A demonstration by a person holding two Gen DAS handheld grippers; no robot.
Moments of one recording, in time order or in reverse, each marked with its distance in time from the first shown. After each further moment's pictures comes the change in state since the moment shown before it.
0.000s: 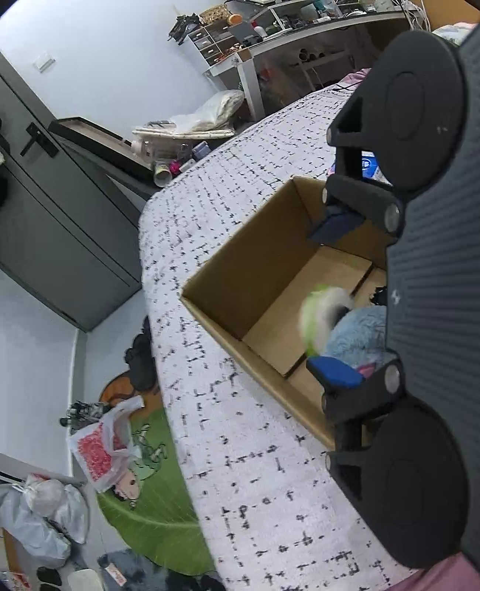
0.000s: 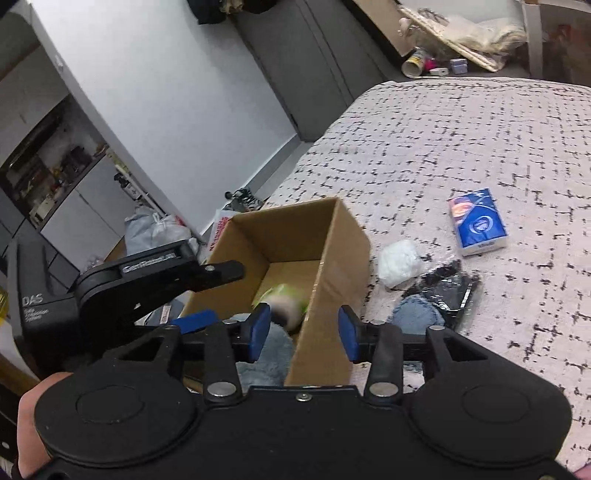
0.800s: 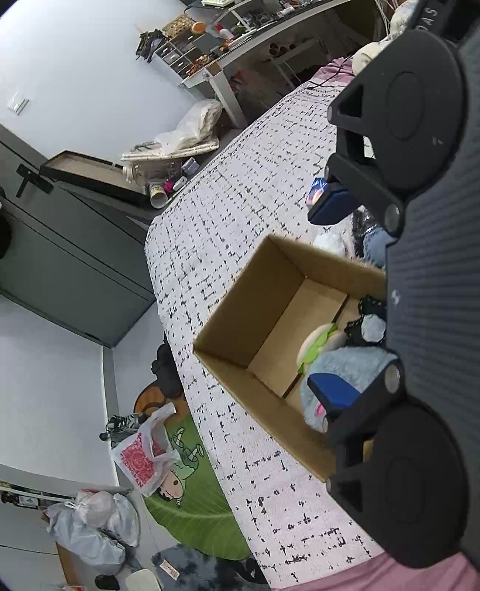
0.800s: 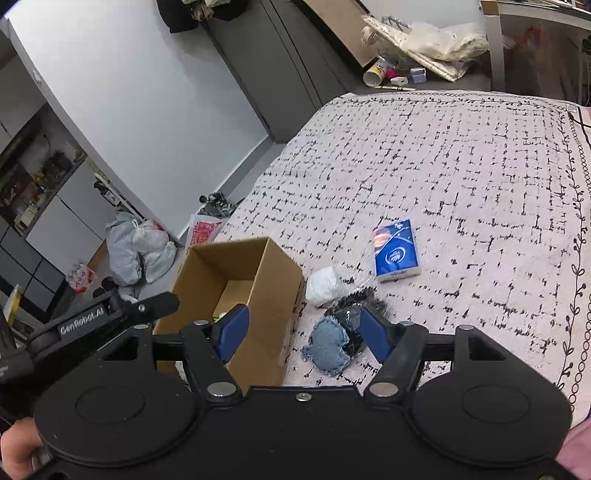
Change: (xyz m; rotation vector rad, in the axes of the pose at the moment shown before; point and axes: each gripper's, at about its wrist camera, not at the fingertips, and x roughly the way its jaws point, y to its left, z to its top) left arm -0.054 -0.066 -0.027 0.147 -0.051 0.058; right arm -0.064 -0.053 0.048 0.026 0.035 -0.051
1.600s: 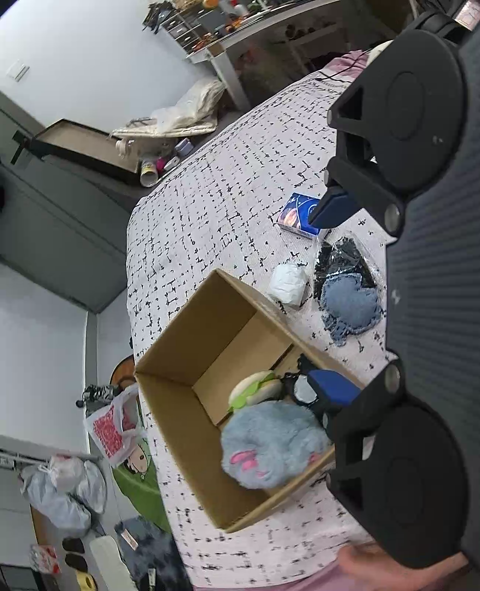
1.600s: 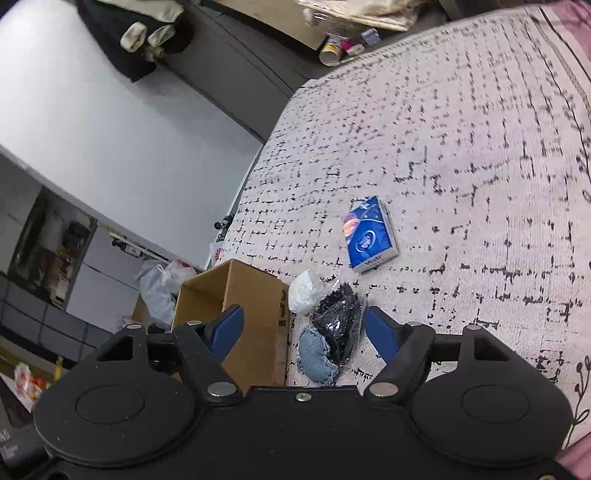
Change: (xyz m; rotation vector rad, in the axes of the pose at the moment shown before) left arm 0.019 -0.070 -0.052 -0.132 0.010 0.111; right arm 0.032 -0.090 -0.006 0.295 0.012 0.150
